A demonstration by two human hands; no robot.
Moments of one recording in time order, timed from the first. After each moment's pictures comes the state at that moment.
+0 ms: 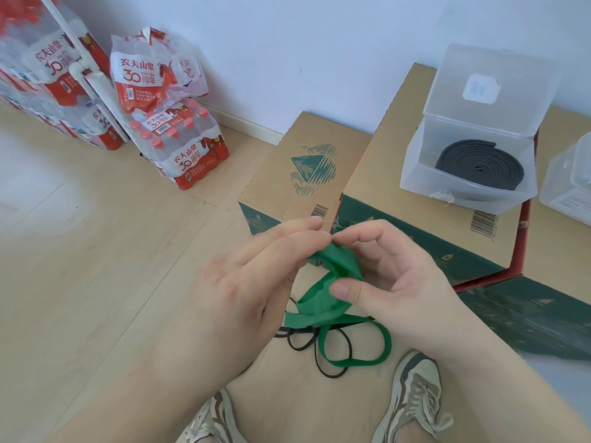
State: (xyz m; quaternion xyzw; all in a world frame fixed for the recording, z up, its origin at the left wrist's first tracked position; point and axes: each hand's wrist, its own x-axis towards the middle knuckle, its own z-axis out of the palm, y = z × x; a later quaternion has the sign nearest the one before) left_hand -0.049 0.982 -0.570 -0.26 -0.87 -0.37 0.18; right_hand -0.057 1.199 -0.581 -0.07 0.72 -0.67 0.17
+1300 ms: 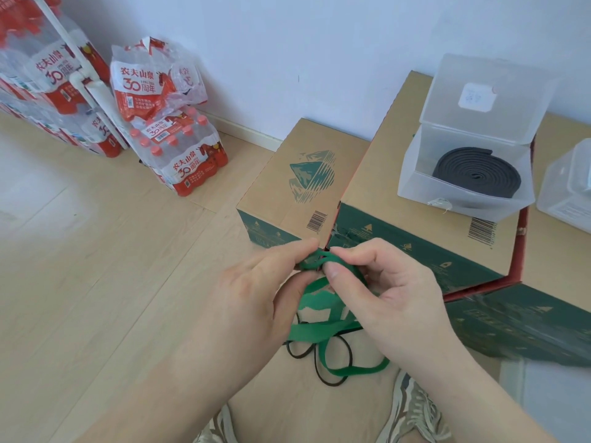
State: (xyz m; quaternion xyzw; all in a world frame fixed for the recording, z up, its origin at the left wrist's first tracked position) left_hand -0.051 0.993 -0.588 -0.18 -0.90 -0.38 0.13; right_hand -0.050 1.178 -0.590 0.02 0.77 -0.64 0.03
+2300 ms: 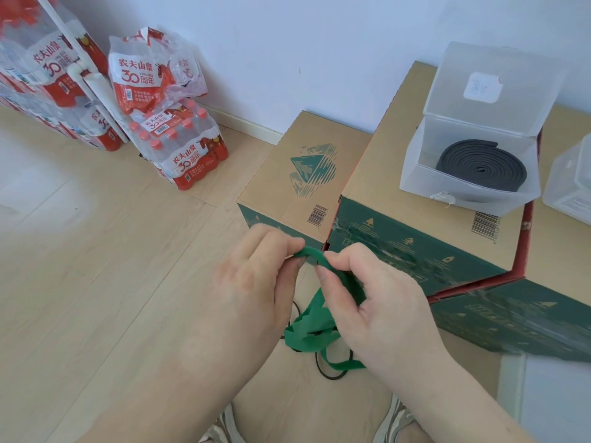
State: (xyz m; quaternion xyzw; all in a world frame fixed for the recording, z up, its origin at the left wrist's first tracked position) left_hand -0.055 0.997 -0.597 -0.12 -0.91 -0.35 0.17; right_hand -0.042 1.171 -0.601 -0.10 0.90 -0.42 -0.06
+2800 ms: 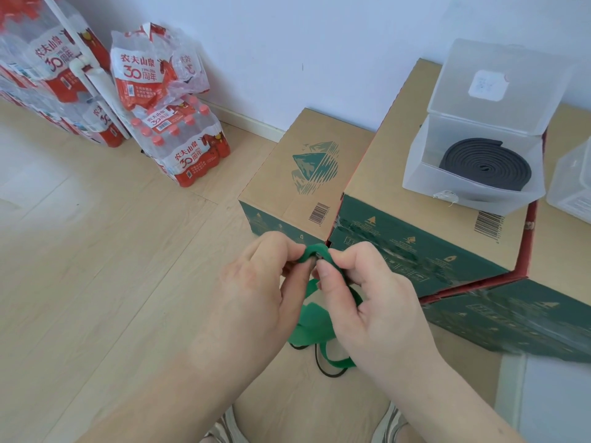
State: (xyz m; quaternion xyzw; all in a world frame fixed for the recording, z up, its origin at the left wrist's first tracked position) left_hand -0.050 1.001 -0.598 -0.09 -0.90 -0.41 0.13; right_hand -0.038 1.162 -0.605 -0.10 0.86 -0.49 -0.06
